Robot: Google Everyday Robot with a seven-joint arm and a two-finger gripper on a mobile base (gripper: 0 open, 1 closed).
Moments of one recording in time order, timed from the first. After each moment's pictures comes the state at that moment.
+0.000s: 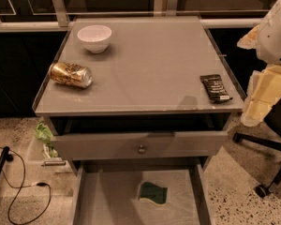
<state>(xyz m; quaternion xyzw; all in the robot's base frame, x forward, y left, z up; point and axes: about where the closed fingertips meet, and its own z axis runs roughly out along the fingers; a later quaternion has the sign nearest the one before) 0.438 -0.217 0.976 -0.60 0.78 -0.03 0.16</state>
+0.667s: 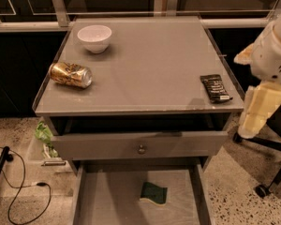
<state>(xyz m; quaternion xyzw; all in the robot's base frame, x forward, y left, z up) 0.438 -0.223 0.942 -0.60 0.78 -0.02 0.14</state>
